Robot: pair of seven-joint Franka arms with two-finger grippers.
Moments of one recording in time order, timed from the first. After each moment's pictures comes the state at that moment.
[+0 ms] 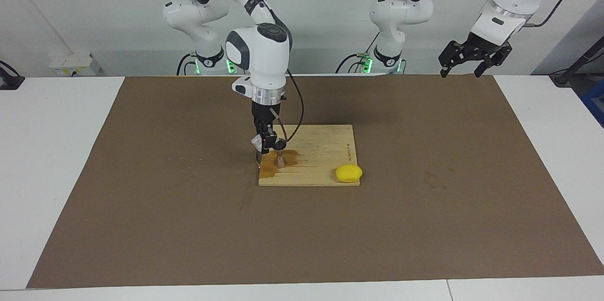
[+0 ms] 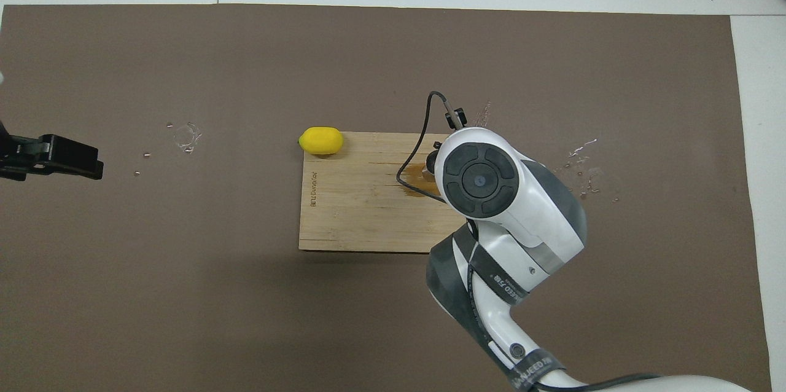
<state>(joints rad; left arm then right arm) -0.02 -0.05 -0.07 -1.56 -0.03 1.46 -0.04 0.43 0.20 0.06 -1.85 -0.24 2.20 1.94</state>
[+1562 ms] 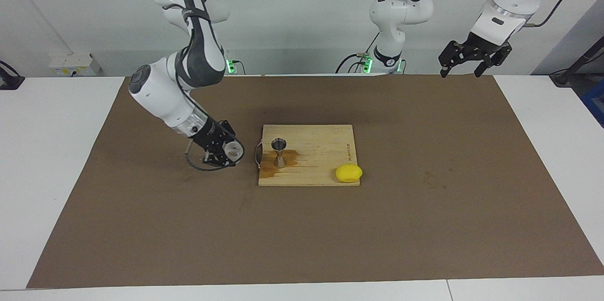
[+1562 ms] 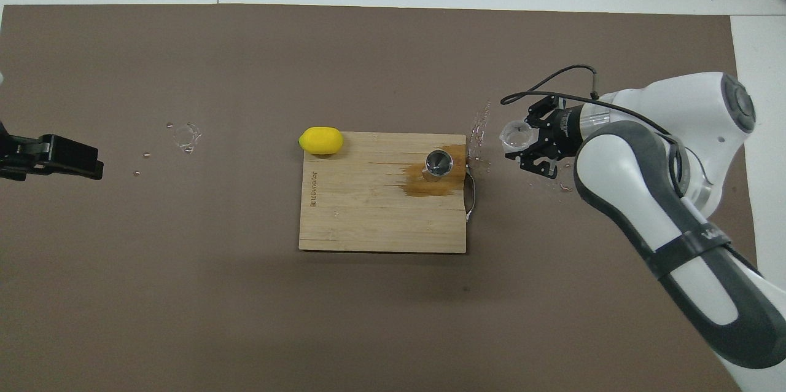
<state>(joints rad) -0.02 -0.05 -0.07 -1.56 -0.03 1.45 -0.04 0.05 0.21 0.05 -1.97 0.61 2.23 1.52</state>
